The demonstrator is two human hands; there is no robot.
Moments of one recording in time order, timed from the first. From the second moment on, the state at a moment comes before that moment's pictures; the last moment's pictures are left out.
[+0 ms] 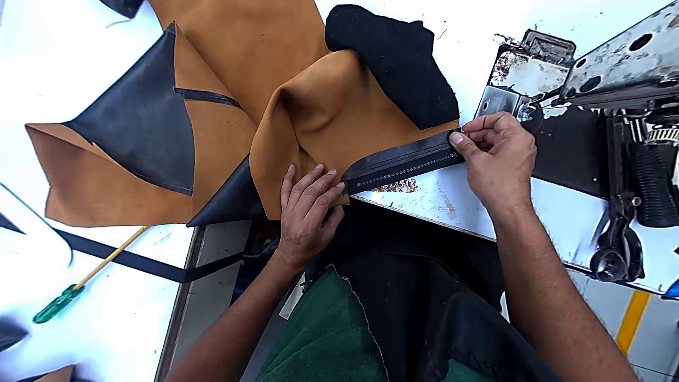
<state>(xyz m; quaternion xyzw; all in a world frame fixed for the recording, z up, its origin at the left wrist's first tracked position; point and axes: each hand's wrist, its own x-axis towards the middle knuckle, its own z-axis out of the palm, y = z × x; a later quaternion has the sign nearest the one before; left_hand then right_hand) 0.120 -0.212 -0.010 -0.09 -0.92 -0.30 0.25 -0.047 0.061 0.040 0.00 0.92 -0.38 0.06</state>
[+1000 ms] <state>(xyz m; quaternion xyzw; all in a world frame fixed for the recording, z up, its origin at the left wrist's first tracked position) 0.105 -0.216 0.012 -0.08 -0.92 -0.32 0.23 0.003 -0.009 0.043 -0.36 0.88 -0.30 0.05</state>
